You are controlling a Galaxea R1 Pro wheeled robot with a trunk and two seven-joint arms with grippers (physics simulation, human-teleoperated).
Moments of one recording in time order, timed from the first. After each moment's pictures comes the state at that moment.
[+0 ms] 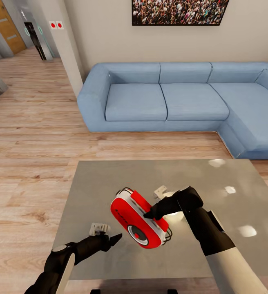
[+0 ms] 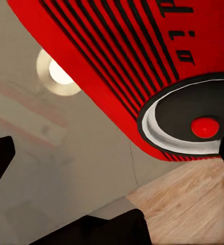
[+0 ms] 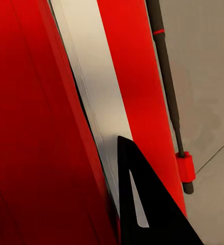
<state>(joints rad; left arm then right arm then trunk) -0.21 -0.06 0.03 -1.34 0.05 0.58 -0.59 -0.65 0.00 0.22 -1.34 0.58 1.04 1.06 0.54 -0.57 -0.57</state>
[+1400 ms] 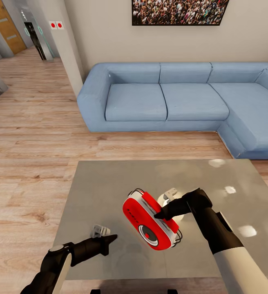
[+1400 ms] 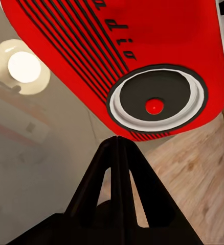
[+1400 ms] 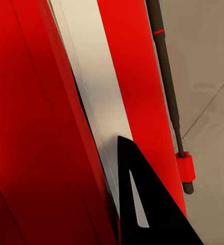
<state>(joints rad) -0.21 -0.03 0.03 -1.34 0.05 0.59 -0.78 -0.65 -0.05 0.14 -1.26 0.59 1.01 1.06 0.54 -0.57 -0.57</state>
